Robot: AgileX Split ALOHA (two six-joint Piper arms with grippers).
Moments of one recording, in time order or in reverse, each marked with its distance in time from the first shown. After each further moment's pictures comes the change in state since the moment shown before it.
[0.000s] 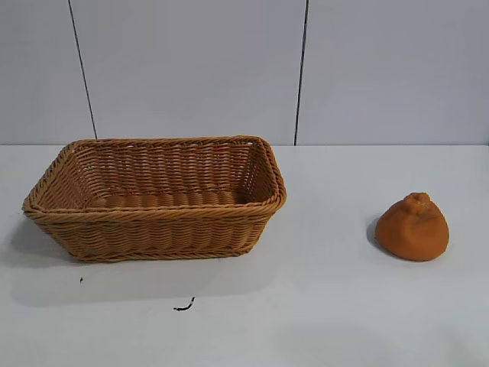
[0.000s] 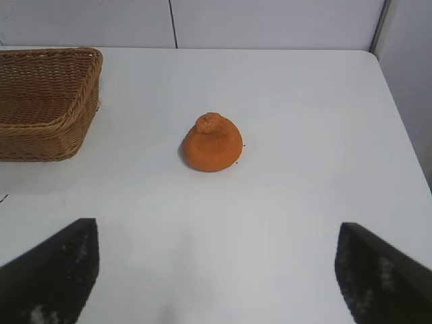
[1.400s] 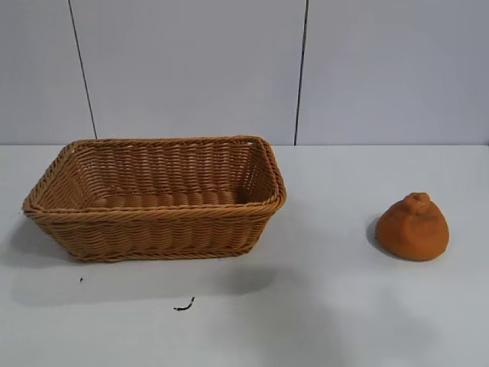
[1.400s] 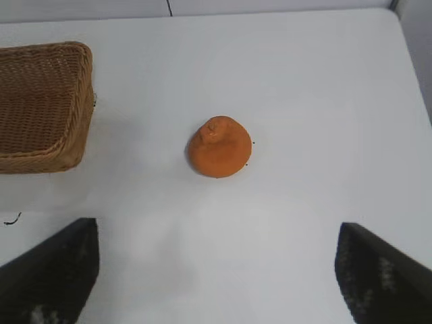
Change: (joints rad) left arm 0.000 0.000 0.000 0.000 0.000 0.000; right arm 0.000 1.303 -0.726 0.086 -0.025 0.027
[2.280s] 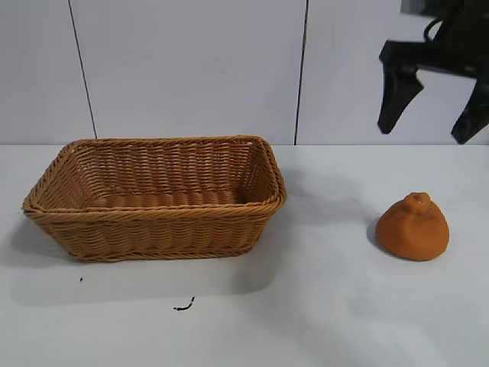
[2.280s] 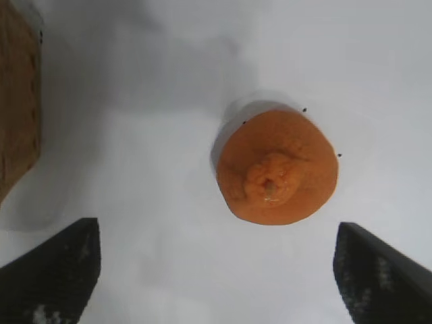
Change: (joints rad) left arm 0.000 0.000 0.000 0.000 0.000 0.000; right arm 0.081 0.717 -0.229 -0.007 0.011 0.012
